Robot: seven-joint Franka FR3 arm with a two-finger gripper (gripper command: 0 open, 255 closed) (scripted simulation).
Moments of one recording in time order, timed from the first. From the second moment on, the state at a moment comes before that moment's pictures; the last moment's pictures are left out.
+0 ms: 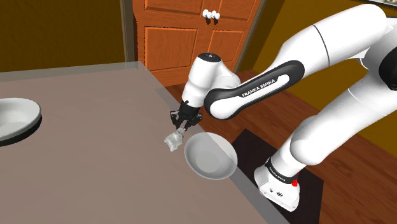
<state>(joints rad) -0.07 -0.14 0.56 -2.52 0.08 2.52 1.09</state>
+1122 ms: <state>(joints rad) -0.03 -0.23 0.57 -2.53 0.19 2.42 1.15</state>
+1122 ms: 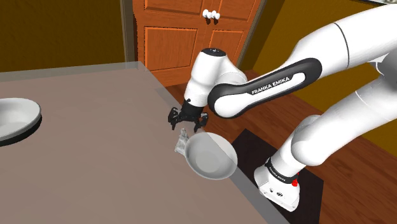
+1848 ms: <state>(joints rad) -0.04 -0.18 0.58 -2.54 0.16 2.47 1.17</state>
